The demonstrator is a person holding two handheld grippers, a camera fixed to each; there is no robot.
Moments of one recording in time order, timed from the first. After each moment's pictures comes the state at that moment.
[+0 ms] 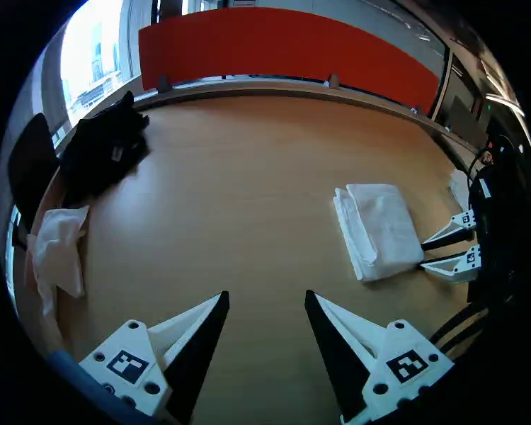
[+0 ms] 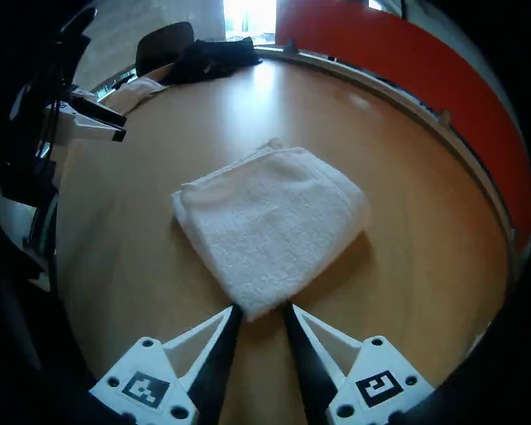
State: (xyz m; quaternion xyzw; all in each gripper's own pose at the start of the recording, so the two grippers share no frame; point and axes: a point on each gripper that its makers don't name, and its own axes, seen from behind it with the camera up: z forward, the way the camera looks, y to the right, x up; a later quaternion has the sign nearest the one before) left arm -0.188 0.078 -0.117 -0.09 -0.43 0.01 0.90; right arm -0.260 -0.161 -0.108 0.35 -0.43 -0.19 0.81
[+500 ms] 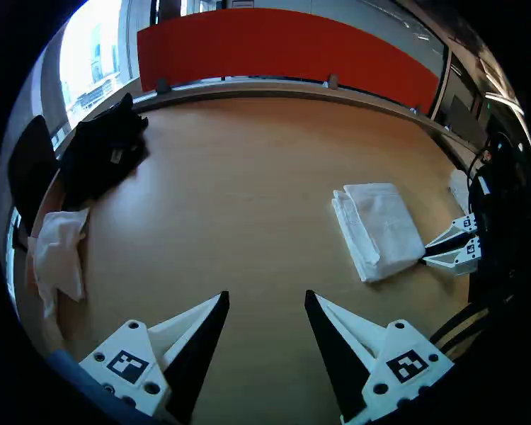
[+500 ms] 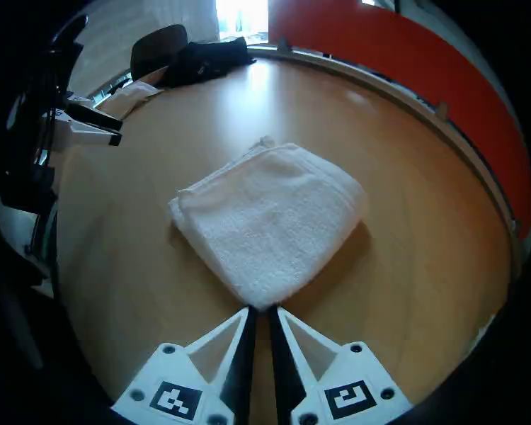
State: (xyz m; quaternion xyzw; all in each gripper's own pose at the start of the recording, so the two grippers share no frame) left arm -0.187 0.079 -0.114 -0.09 -0.43 0.01 0.90; right arm -0.259 -0.159 -0.108 0.35 -0.44 -0.18 0.81
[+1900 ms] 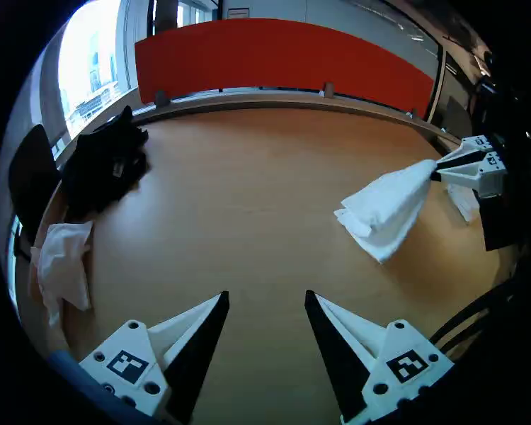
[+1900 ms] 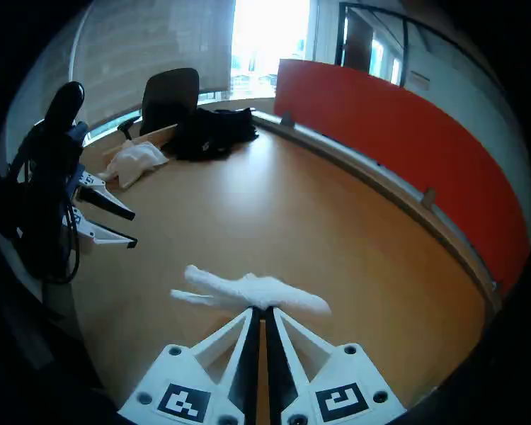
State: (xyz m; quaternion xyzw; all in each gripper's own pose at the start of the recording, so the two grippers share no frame) left arm -0.170 0.080 -0.110 -0.10 -0.41 0.02 0.91; right arm -0.106 -0.210 -0.034 0.38 -0.30 -0.19 0.85
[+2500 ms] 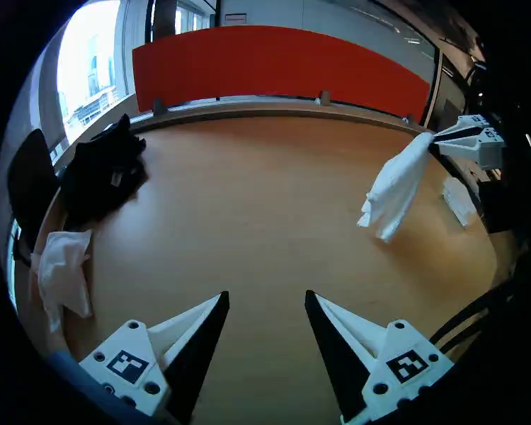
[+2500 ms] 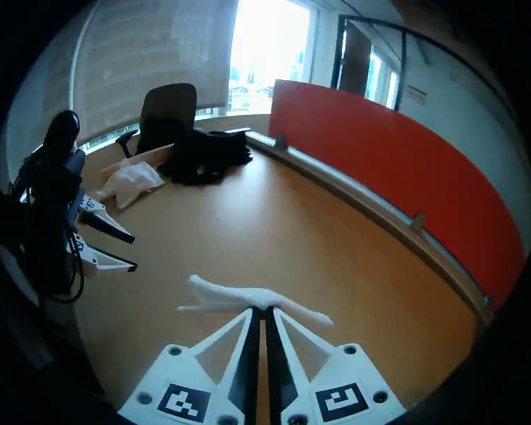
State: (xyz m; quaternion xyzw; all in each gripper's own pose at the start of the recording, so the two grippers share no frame) left arm -0.158 0.086 -0.102 -0.10 -0.39 0.02 0.91; right arm -0.060 -0.209 -0.014 0.37 -0.28 -0.19 0.87
